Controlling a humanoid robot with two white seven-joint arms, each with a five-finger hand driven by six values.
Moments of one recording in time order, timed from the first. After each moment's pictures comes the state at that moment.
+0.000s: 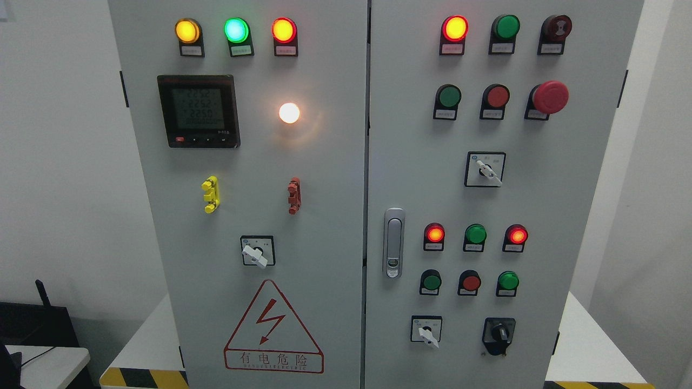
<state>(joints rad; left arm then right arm) 0.19 -0.07 0.30 -1.61 -0.19 -0.43 -0.04 0.09 0.12 0.00 -0.13 0.00 0.00 0.00</state>
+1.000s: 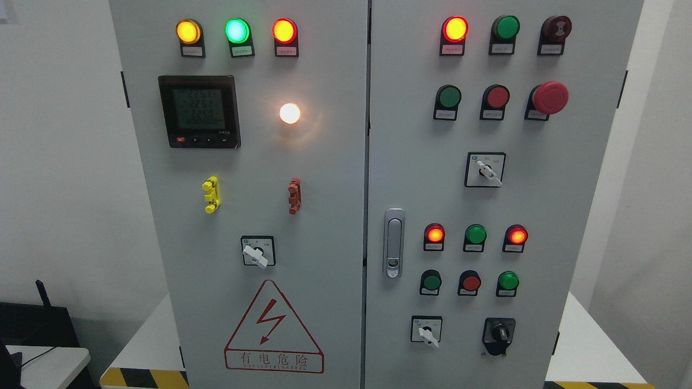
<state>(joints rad) 0.29 0.07 0.45 -0.60 -0.20 -0.23 -0.23 0.09 0.12 0.00 -0.13 0.00 0.00 0.00</state>
